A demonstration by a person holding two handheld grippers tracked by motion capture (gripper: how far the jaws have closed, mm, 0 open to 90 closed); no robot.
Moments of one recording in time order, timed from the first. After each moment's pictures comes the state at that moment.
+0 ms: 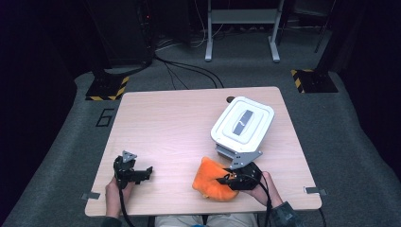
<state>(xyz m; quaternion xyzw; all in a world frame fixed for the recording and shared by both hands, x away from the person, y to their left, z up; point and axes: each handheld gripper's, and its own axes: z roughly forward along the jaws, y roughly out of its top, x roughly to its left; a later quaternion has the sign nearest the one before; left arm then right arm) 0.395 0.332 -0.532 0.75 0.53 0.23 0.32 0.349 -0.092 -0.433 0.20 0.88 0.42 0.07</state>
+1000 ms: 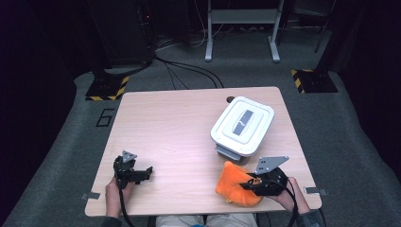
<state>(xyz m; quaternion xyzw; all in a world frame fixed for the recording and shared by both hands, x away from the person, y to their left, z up) 0.395 0.332 -0.532 0.75 0.53 0.23 0.32 0.332 -0.157 -0.430 0.22 0.89 0.39 0.08</state>
